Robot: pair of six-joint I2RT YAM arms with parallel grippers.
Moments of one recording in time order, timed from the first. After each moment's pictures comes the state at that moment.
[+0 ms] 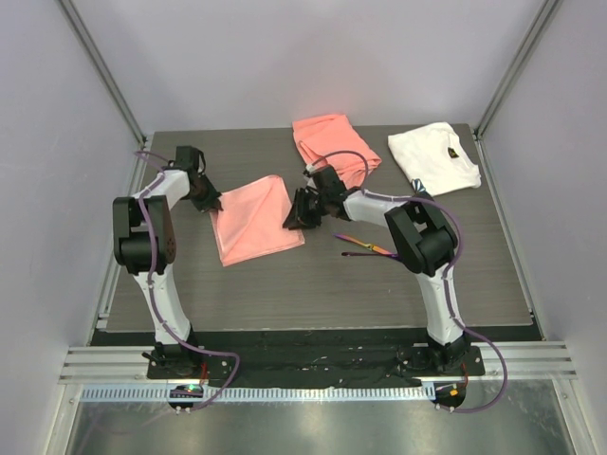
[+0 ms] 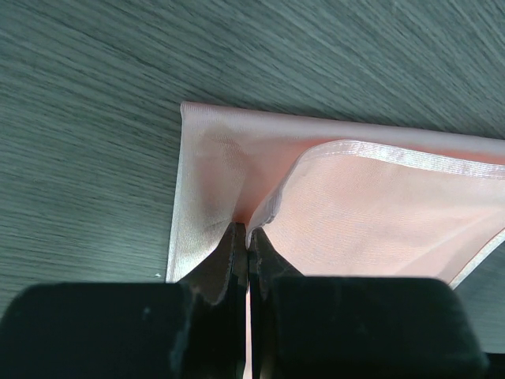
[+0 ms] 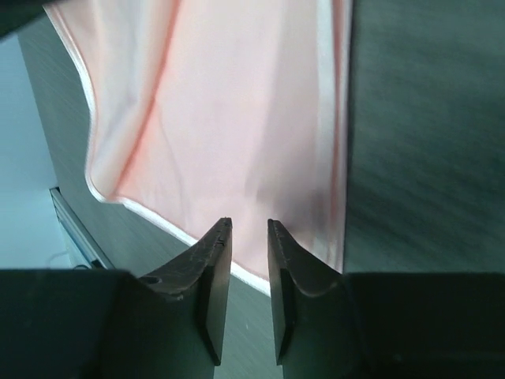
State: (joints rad) left arm 0.03 2.04 1.46 -0.54 0.12 -0.58; right arm 0.58 2.15 1.42 -0.08 -0.47 0.71
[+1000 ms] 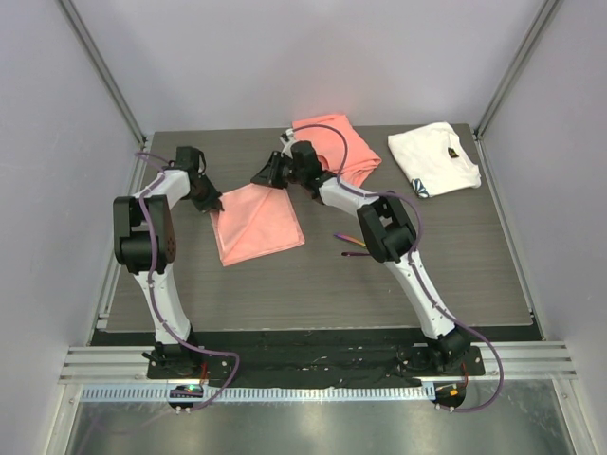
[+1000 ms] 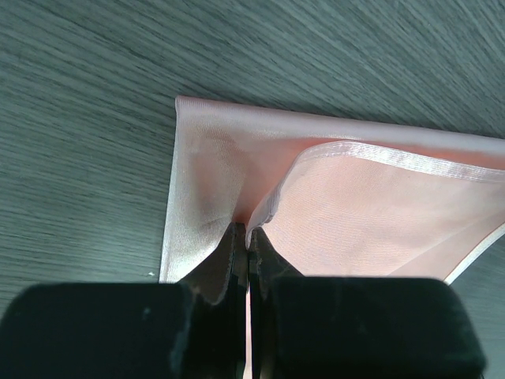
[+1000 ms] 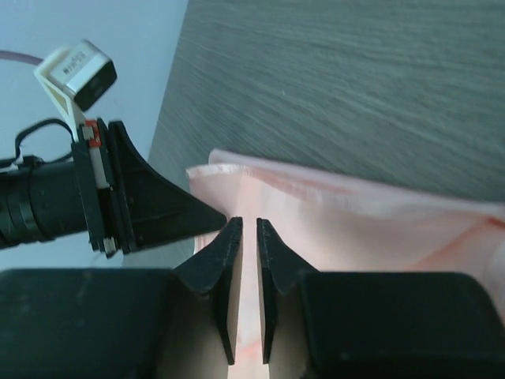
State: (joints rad) left arm 0.03 2.05 1.46 -0.55 0.13 -0.60; right arm 0.60 2.58 2.06 0.20 -0.47 0.82
